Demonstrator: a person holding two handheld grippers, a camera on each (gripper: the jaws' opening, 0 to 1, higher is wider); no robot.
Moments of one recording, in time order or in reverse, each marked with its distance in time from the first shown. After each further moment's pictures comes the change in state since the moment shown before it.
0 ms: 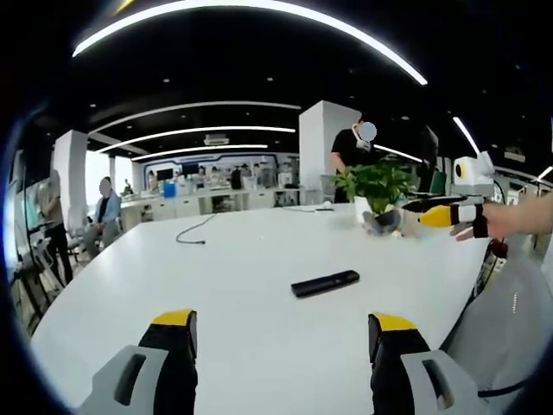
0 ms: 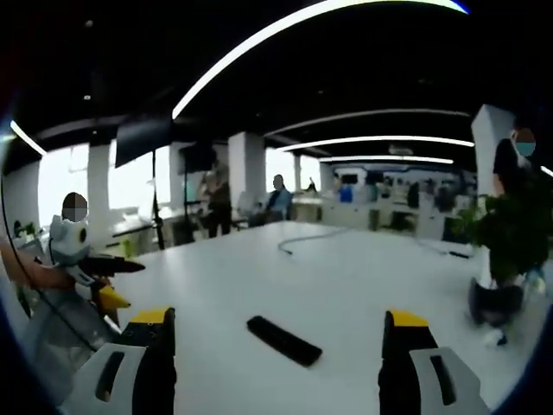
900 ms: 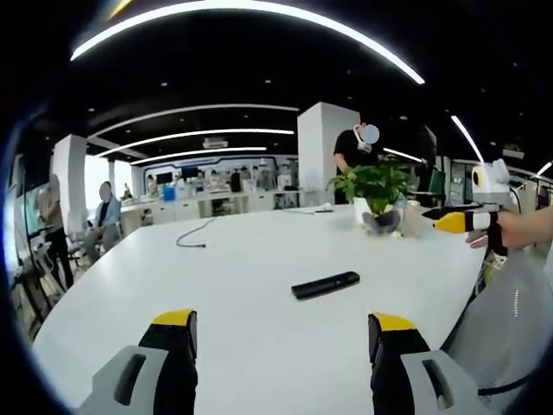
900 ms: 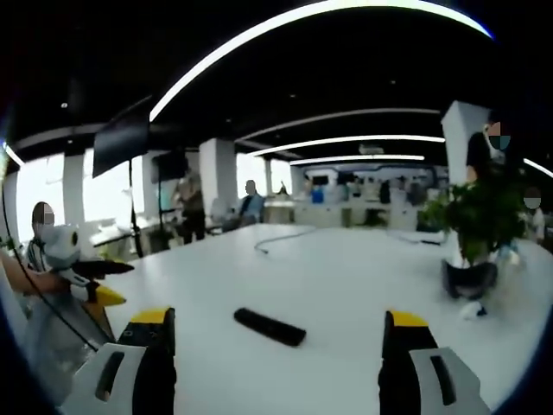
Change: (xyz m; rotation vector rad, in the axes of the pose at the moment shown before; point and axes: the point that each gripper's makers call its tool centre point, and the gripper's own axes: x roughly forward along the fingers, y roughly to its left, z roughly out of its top) left arm 0.002 0.004 -0.001 0.012 -0.012 0.001; right arm -0.034 -0.004 -0.018 0.054 -0.009 -0.147
